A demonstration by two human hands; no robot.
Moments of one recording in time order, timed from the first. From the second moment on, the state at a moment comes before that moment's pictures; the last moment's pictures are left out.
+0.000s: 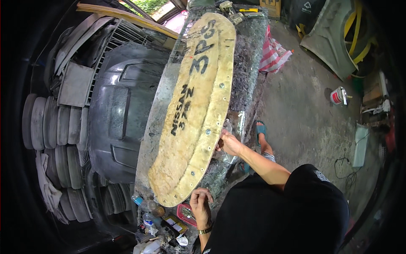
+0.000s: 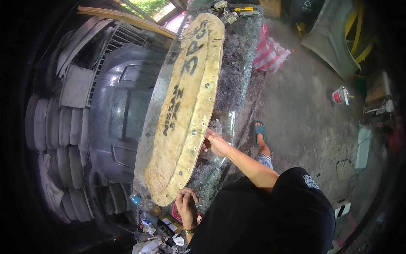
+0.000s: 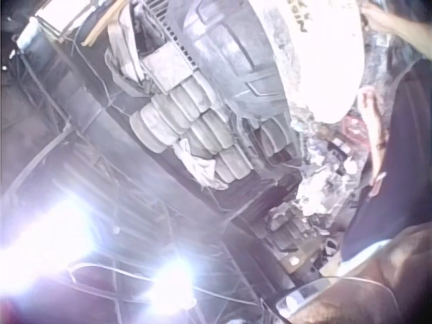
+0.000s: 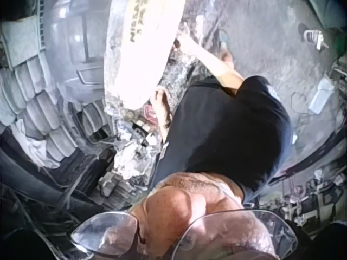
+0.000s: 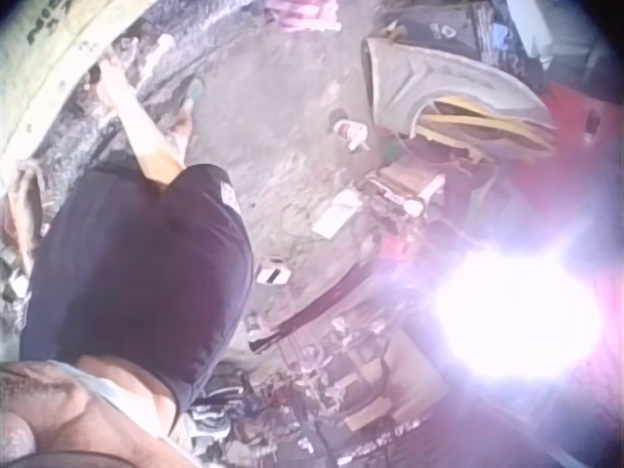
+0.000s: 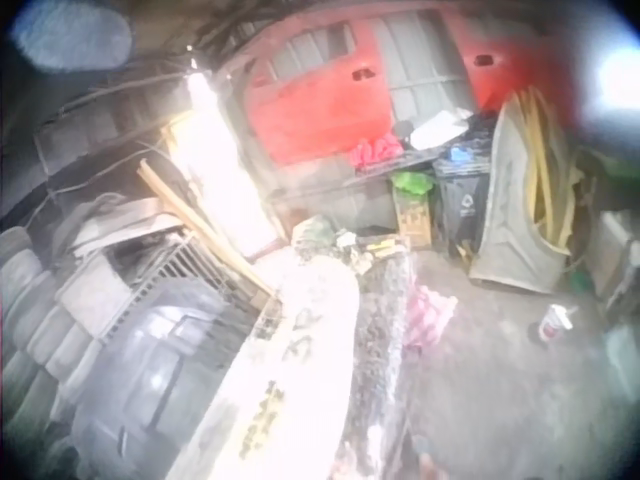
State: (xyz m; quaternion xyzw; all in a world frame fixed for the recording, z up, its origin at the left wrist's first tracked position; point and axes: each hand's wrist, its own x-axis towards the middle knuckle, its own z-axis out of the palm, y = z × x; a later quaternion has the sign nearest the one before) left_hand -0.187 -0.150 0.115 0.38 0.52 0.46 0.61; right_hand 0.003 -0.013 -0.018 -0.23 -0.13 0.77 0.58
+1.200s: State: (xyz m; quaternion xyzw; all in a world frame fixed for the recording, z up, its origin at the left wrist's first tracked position) left_hand -0.143 -0.124 0.126 0.43 0.56 0.40 0.59; right_hand 0.014 -0.011 -0.010 -0.17 -0.14 0.81 0.55
